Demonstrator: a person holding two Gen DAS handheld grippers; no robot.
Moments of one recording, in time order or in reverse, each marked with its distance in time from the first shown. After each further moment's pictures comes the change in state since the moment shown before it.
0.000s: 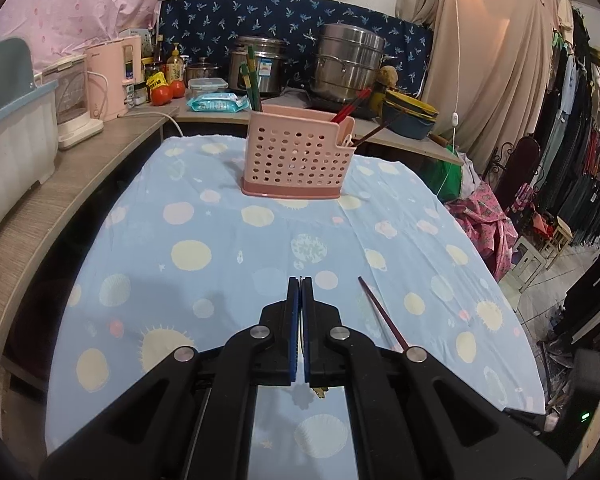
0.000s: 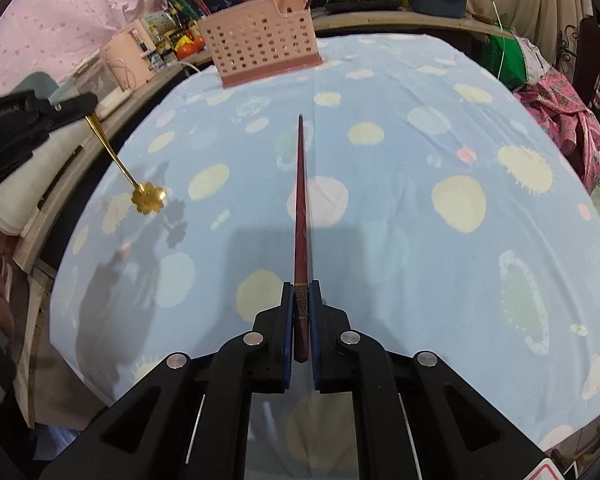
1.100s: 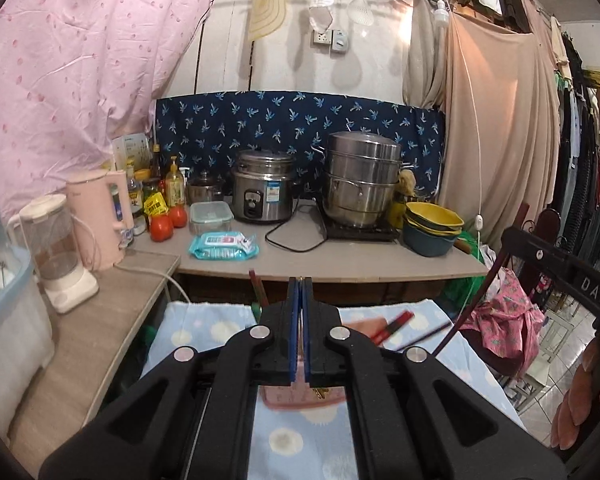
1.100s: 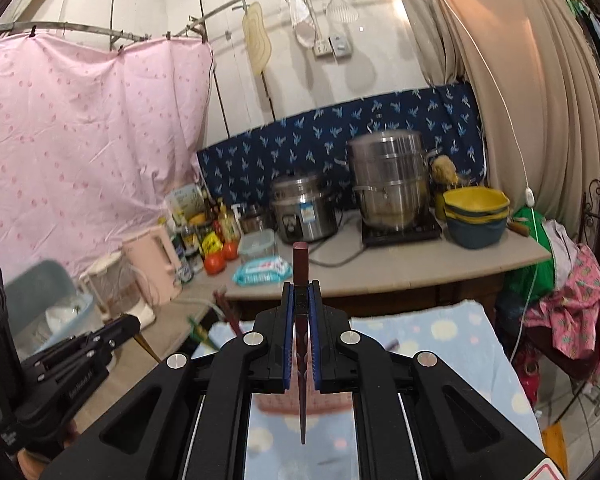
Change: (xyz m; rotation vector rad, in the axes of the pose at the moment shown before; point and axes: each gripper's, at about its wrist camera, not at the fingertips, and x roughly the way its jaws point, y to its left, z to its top) left arm 0.047 0.008 0.233 0.065 -0.306 0.060; right arm -0.068 0.053 0.331 -0.067 -0.599 0.067
